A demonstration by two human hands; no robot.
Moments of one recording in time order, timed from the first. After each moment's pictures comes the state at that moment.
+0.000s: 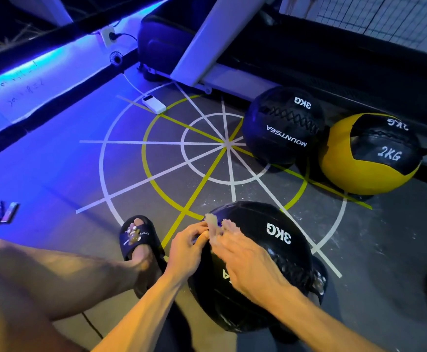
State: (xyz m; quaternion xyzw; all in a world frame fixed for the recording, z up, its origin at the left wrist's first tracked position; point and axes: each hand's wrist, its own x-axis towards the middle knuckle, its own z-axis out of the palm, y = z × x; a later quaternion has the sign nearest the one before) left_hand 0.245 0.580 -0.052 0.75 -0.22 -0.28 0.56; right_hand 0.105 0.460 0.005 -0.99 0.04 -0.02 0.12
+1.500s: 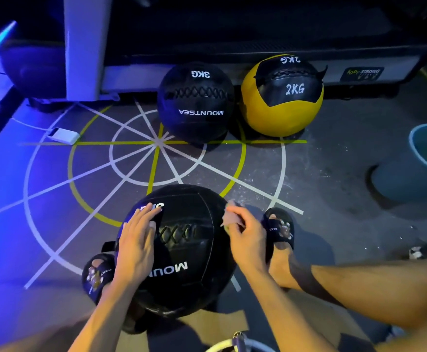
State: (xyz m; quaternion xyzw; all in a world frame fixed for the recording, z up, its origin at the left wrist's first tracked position) left_hand 0.278 0.549 -0.045 0.77 -0.48 -0.19 0.39; right_hand 0.048 0.438 -0.024 -0.60 0.56 -0.34 0.45
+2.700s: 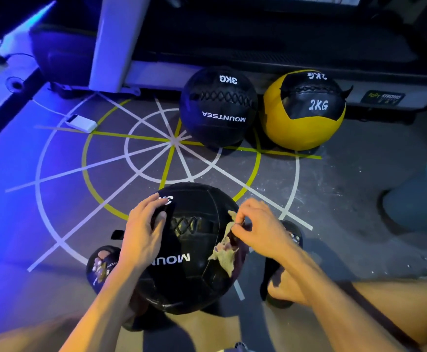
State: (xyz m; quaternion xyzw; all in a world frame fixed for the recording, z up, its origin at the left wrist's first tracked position) left_hand 0.300 0.544 -0.014 0.78 -0.46 -0.17 0.39; right_hand 0.055 0.389 0.019 -0.86 0.38 -0.04 0.33
